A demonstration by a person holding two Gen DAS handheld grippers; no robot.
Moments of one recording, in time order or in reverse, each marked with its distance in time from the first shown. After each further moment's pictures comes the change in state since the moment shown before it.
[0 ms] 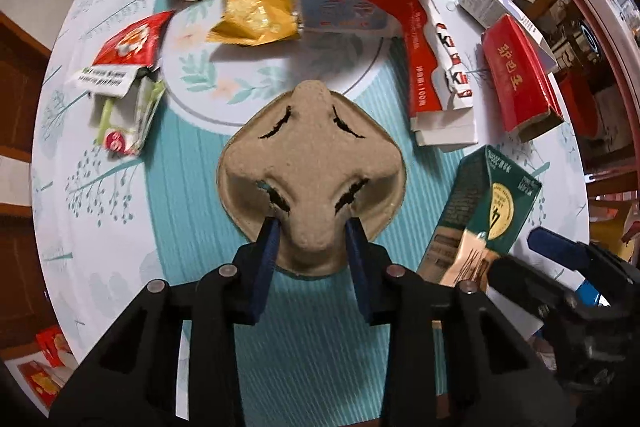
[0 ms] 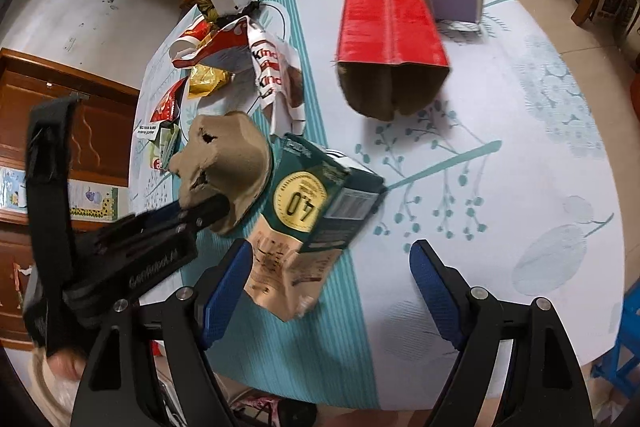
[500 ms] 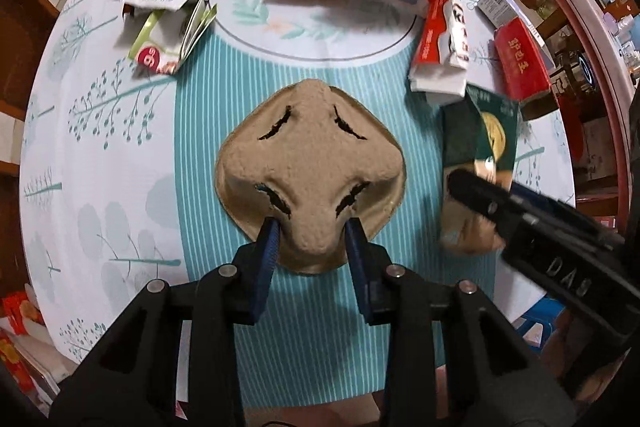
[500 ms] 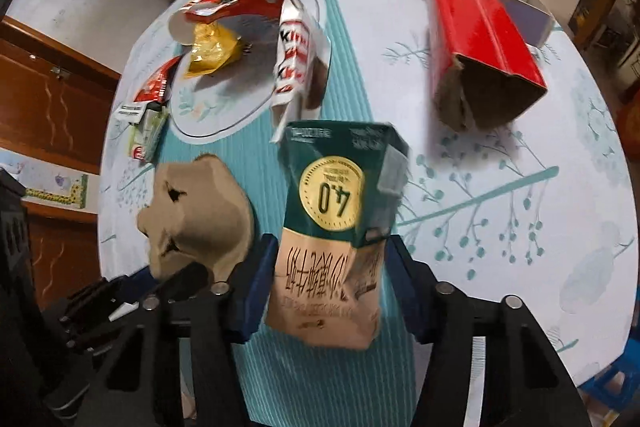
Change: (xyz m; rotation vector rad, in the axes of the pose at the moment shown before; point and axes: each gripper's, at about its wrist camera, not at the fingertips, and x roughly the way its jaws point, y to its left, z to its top) left arm -0.005 0.049 -0.053 -0.120 0.014 -0.087; right arm 0.040 0.054 0.002 -0.091 -0.030 -0.117
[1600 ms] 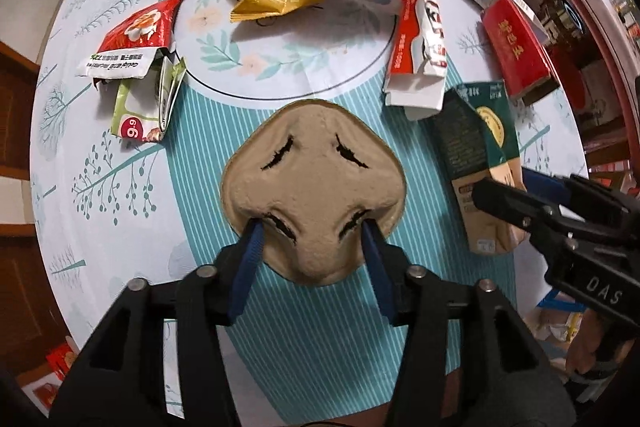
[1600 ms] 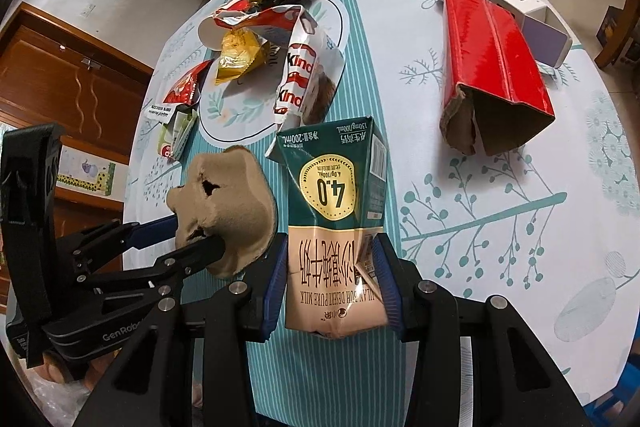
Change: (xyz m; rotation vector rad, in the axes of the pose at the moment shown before) left arm 0.011 -0.019 0.053 0.188 0.022 0.038; right arm -0.009 -0.013 0.006 -0.059 -0.008 0.115
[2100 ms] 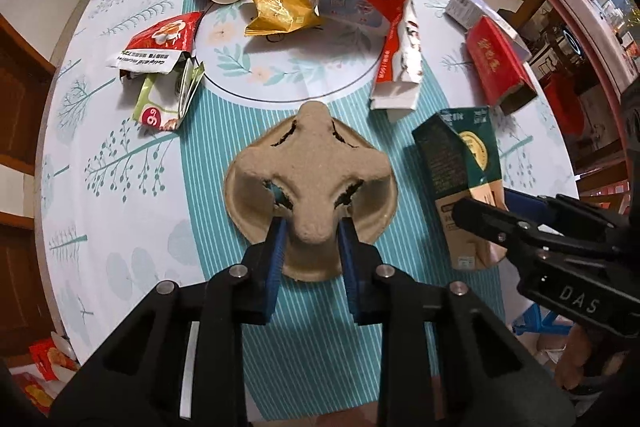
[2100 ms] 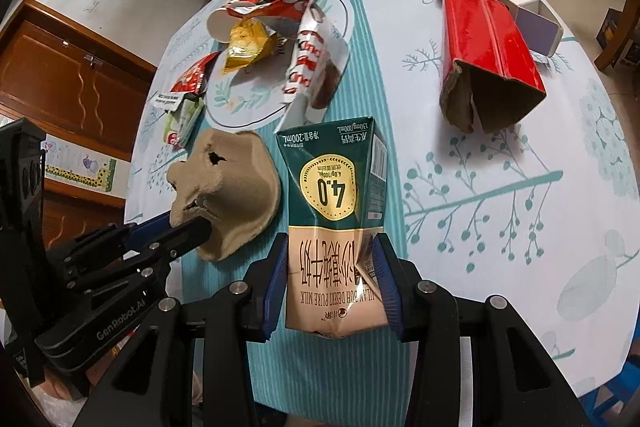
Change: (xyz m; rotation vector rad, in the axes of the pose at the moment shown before) left arm -0.036 -0.007 -0.044 -0.035 -0.120 0.009; right arm -0.007 0.004 -0.020 -0.013 -0.013 0.002
